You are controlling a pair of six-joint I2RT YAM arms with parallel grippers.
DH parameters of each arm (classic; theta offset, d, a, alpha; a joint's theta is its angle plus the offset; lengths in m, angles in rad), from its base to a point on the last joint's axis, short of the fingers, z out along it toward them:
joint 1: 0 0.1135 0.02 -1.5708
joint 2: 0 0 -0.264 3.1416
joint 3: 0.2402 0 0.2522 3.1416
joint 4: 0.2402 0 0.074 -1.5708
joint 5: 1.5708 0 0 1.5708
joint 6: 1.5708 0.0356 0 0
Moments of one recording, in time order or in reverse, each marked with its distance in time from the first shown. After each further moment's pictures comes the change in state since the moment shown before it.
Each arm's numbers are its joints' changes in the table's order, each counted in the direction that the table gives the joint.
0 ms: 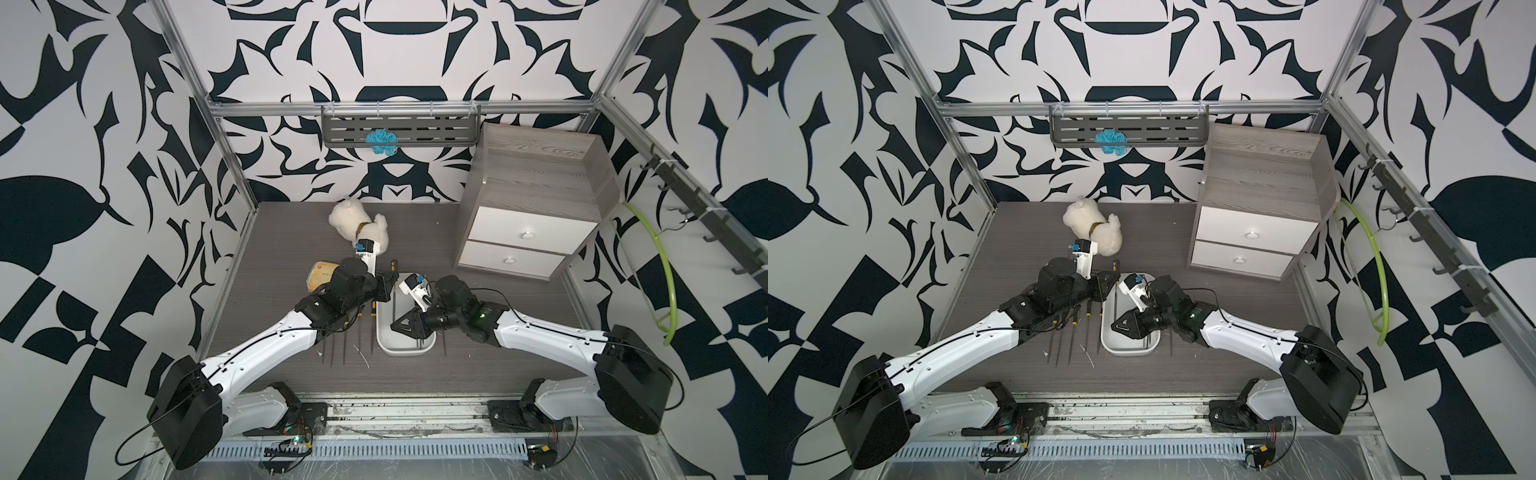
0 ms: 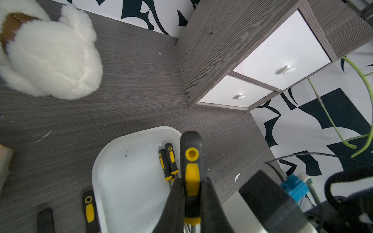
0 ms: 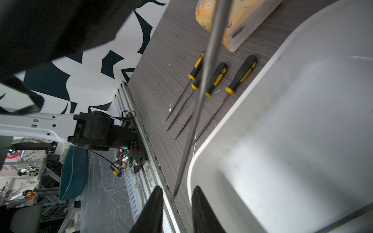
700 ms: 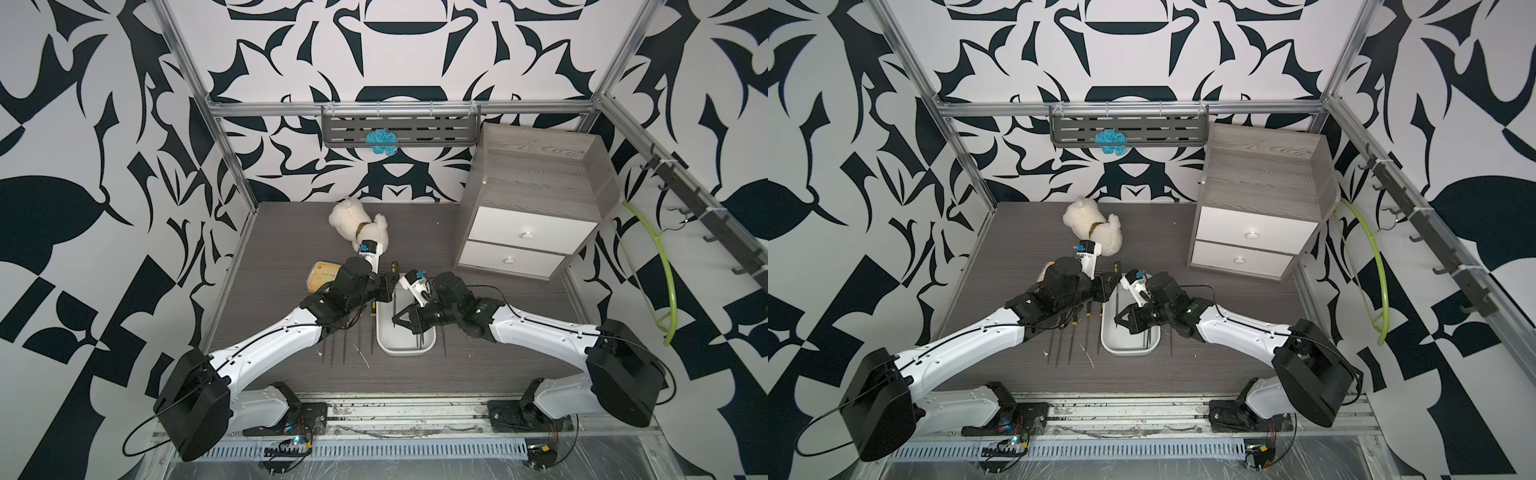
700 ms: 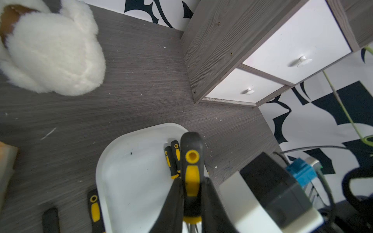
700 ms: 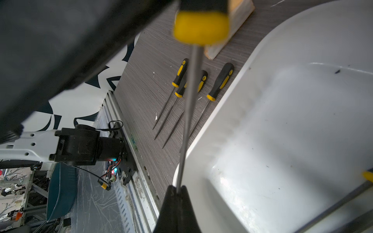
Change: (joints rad) left arm -0.004 0.040 0.010 0.007 -0.003 0.018; right arm -0.005 0.045 0.033 0.032 0.062 0.007
